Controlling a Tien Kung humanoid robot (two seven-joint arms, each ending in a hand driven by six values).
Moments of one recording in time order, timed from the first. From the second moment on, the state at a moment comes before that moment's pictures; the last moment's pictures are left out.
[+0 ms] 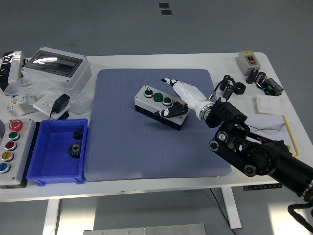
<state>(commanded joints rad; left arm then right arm) -0.03 0.14 -1.39 -0.18 1.49 0.04 0.19 0.69 -0.18 0.61 1.07 -1.72 -0.14 -0.24</state>
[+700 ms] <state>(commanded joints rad) -0.03 0.15 -1.38 -0.18 1.49 0.03 0.19 0.71 -0.15 0.52 0.99 -1.75 -0.23 -0.38</state>
